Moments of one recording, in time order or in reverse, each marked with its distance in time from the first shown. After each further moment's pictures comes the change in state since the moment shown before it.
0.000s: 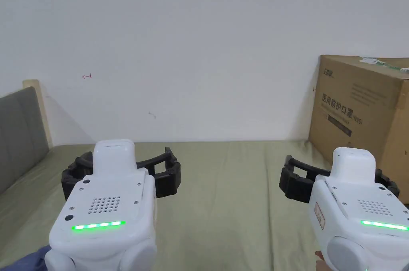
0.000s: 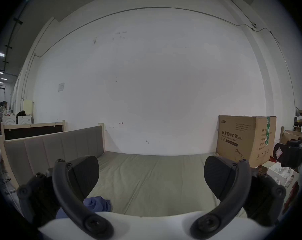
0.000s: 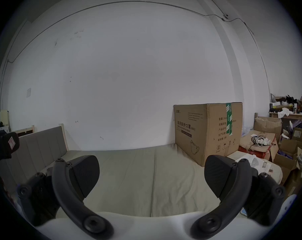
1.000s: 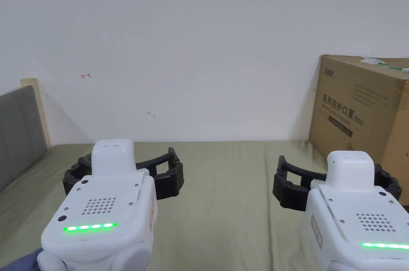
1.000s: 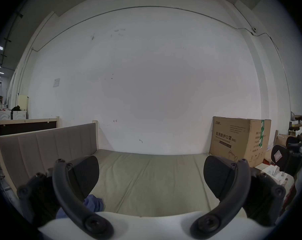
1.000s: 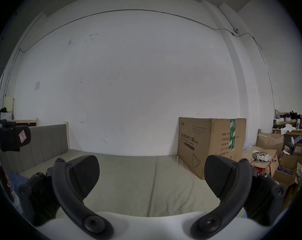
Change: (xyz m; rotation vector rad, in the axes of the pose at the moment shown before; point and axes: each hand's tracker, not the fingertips) left arm 0.003 0.001 -0.004 -0.014 -0.067 0.041; right arm -0.009 0.003 0.016 0.094 0.046 0.096
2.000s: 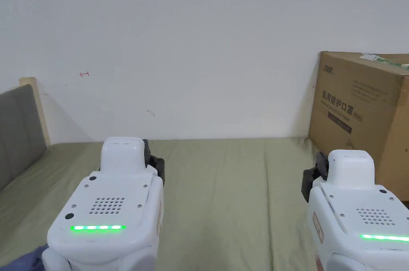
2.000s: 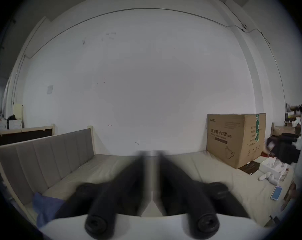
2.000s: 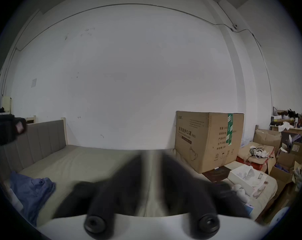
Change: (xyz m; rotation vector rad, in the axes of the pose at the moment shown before) left arm 0.010 0.002 0.008 -0.003 -0.029 -0.091; right arm 0.005 -0.008 -0.004 -0.081 -0.041 0.015
